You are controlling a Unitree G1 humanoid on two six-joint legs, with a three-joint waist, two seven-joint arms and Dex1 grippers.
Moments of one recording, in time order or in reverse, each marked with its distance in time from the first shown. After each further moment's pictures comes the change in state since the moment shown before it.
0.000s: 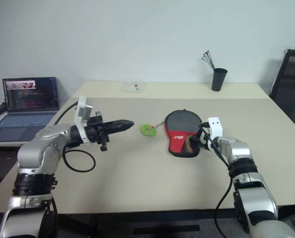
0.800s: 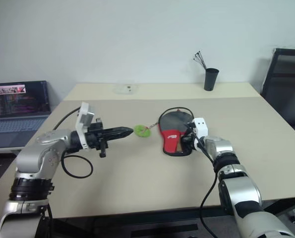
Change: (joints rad) left arm 0.070 0.051 -0.028 -0.027 -0.009 0.000 -0.019; right arm -0.110 0.142 -0.025 0.204 -0.045 -0.071 0.030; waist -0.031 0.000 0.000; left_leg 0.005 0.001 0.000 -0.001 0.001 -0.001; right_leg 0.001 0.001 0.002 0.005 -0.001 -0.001
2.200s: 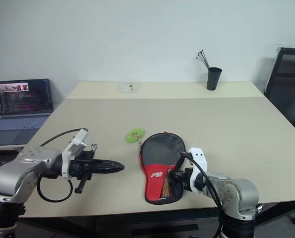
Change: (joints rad) left arm 0.246 0.210 -0.045 -0.220 -0.070 0.044 -0.184; right arm 0.668 0.236 -0.135 -1.507 0.279 1.104 -0.327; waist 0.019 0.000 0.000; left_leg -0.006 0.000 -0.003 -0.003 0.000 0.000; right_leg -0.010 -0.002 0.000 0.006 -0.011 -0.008
